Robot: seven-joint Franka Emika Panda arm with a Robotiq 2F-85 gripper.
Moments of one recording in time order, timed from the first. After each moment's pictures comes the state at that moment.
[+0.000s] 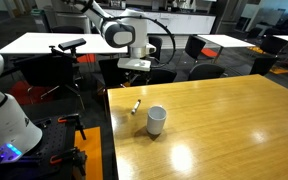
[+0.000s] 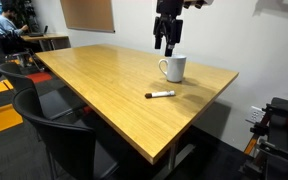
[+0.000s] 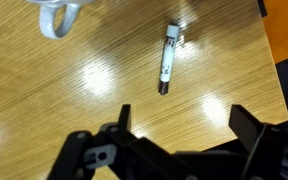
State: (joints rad) arm 0.09 0.08 0.03 -2.29 0.03 2.47 -0.92
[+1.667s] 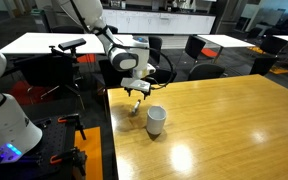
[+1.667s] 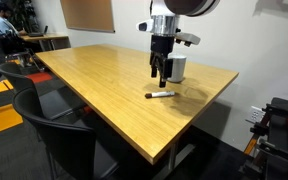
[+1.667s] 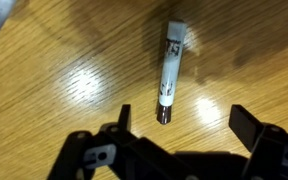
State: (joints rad) arm 0.00 0.34 0.12 -2.25 0.03 2.64 -0.90
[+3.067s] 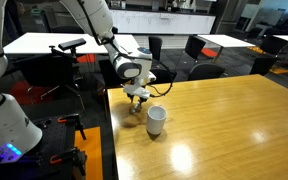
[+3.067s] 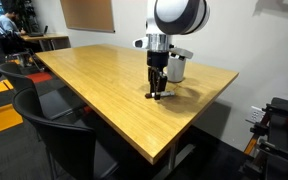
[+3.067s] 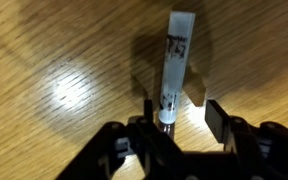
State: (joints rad) arm -0.03 0.48 0.16 -2.17 0.03 2.64 -0.89
